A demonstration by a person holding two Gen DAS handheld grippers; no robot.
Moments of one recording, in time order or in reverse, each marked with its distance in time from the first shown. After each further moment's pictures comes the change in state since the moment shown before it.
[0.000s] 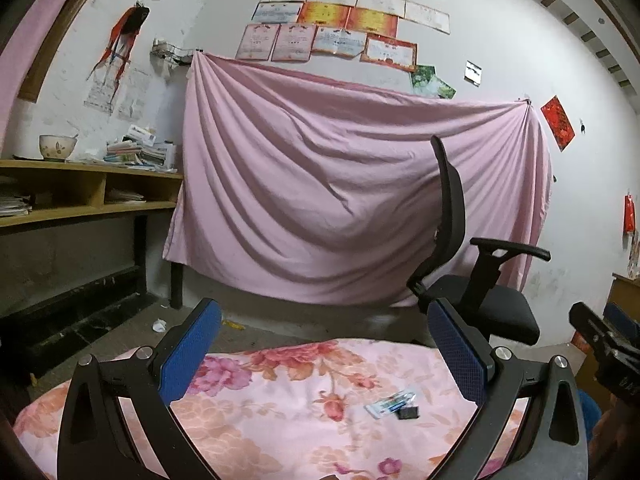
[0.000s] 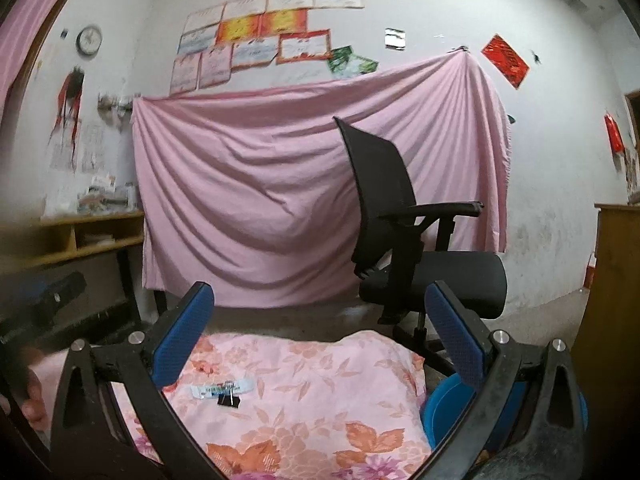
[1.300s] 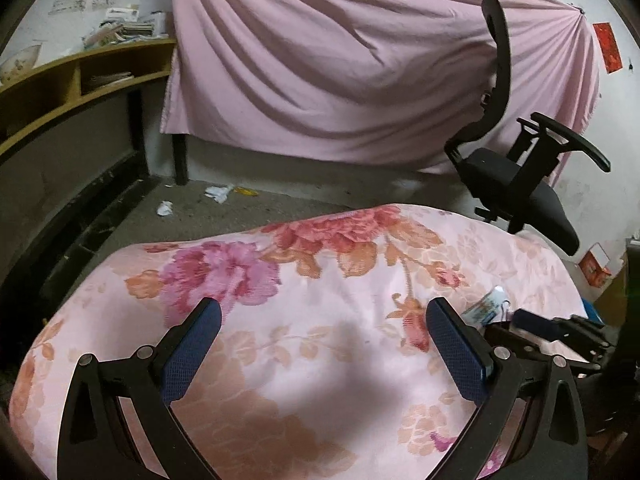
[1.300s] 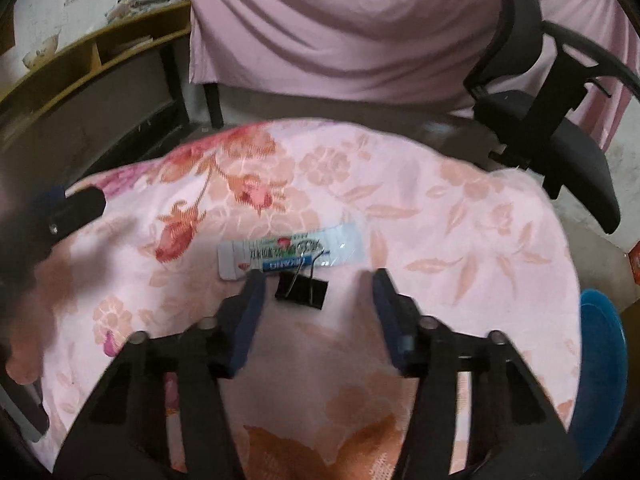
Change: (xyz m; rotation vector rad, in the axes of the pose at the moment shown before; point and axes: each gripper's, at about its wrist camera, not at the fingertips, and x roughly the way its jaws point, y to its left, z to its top) left arm 0.123 0.043 -0.065 -0.020 0.554 0.023; right arm 0.161 0.080 -0.100 -0.138 0.786 0.263
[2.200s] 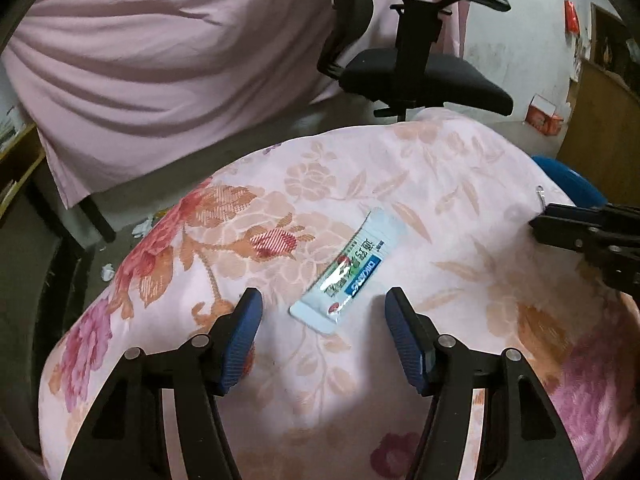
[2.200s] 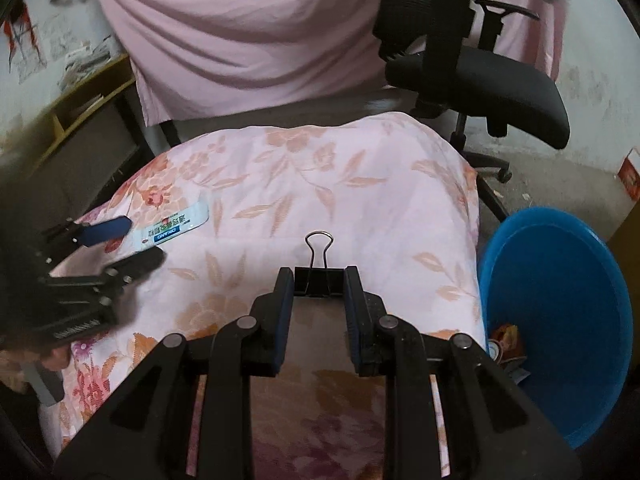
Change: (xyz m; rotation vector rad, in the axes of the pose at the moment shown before) left arm 0.063 -0.121 -0.016 0.495 0.178 -0.121; right arm -0.055 -0.107 -0.045 0.264 -0.043 -0.018
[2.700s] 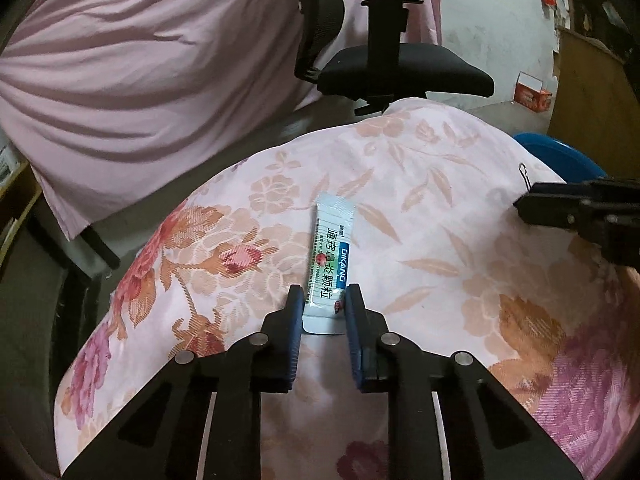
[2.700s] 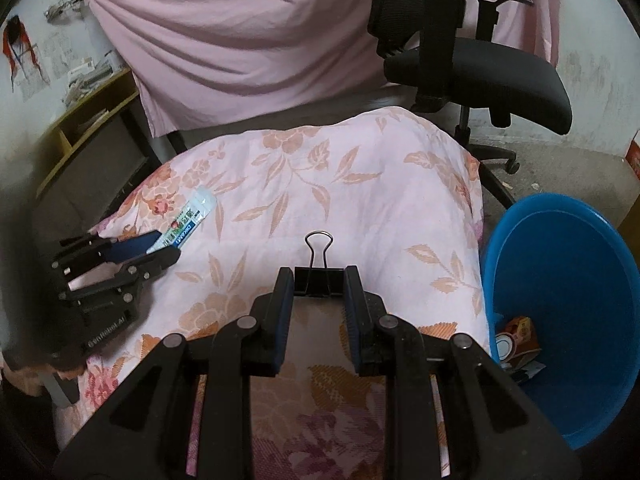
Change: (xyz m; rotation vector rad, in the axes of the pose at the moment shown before) left arm 0.006 -0.033 0.000 0.115 -0.014 0.022; right arm -0.003 -0.005 -0.004 0.049 -0.024 0.042
